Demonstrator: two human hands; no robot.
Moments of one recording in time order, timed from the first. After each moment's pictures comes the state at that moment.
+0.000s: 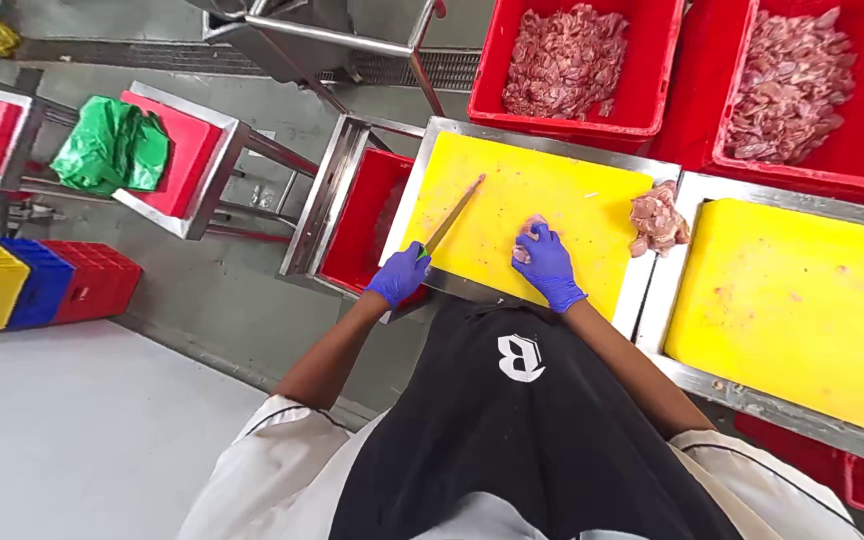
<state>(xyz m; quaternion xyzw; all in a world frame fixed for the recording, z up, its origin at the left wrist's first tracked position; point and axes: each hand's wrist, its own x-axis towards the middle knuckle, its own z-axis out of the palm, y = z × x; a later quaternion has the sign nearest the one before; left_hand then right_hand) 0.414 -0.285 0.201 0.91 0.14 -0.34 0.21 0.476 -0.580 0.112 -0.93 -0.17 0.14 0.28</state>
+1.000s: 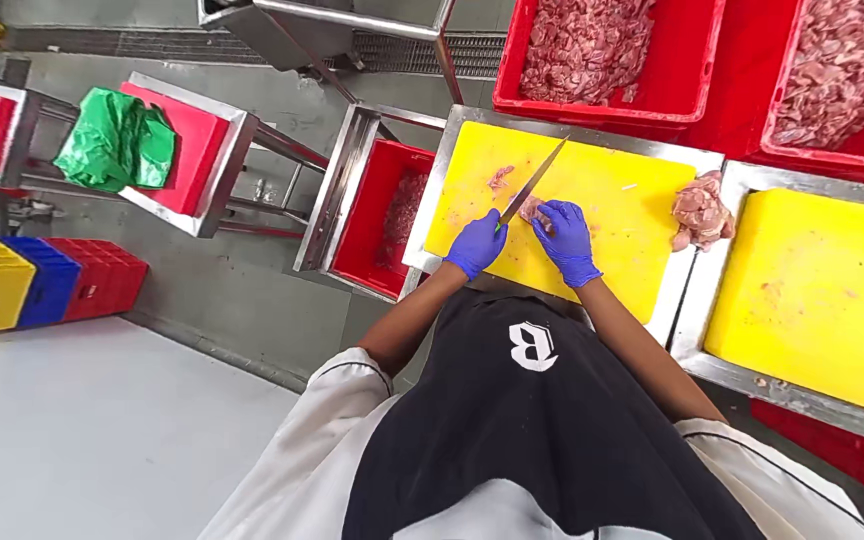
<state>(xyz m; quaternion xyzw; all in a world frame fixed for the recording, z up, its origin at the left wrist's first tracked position) 0.477 -0.345 0.181 0.92 0.04 -0.27 0.27 0.501 -0.544 0.074 -0.90 -0.20 -0.12 0.38</state>
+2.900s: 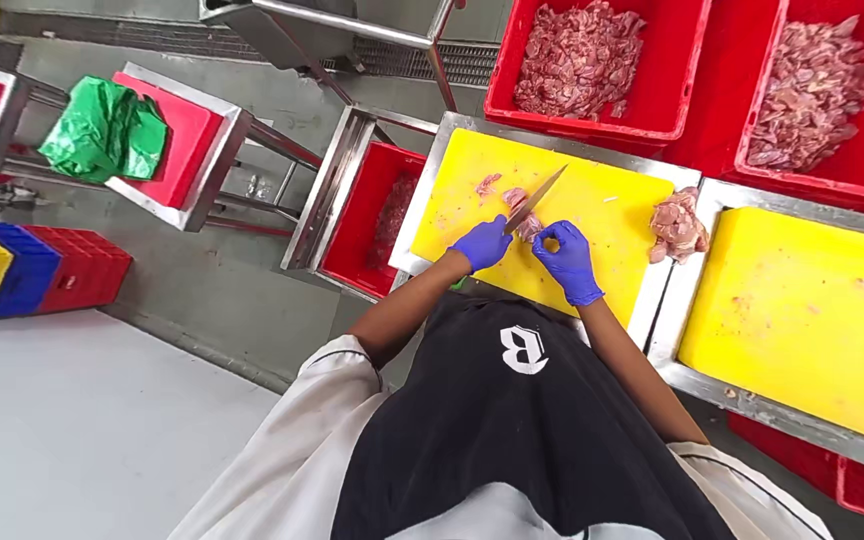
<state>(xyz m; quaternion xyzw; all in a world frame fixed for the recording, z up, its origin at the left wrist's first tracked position) 0.498 -0.377 0.196 0.88 0.03 -0.39 0.27 0.489 -0.576 0.099 -0.87 -0.16 -0.03 0.46</state>
